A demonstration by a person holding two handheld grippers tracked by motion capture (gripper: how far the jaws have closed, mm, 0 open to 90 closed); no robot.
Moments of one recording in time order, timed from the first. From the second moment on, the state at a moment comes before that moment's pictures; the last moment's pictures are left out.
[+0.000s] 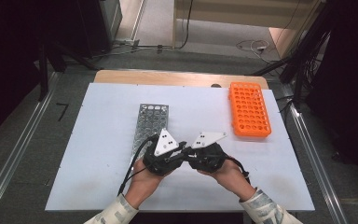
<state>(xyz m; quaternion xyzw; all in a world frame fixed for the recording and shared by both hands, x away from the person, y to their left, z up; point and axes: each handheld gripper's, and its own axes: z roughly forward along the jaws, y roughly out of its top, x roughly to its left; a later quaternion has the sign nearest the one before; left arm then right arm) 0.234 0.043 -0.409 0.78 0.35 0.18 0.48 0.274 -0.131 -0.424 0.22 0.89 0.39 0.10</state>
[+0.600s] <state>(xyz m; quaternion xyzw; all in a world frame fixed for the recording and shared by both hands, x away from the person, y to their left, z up) 0.243 0.053 -0.387 0.77 0.36 0.21 0.49 0.277 -0.134 -0.419 0.22 0.89 0.40 0.08</state>
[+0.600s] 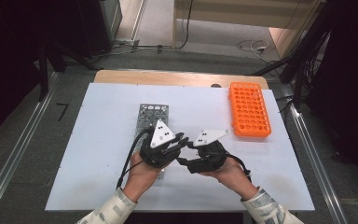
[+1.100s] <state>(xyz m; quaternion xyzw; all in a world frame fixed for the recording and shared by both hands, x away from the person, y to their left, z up) 0.250 0.086 -0.381 0.74 0.40 0.24 0.49 0.279 -0.137 -0.418 0.23 0.88 0.40 0.09</state>
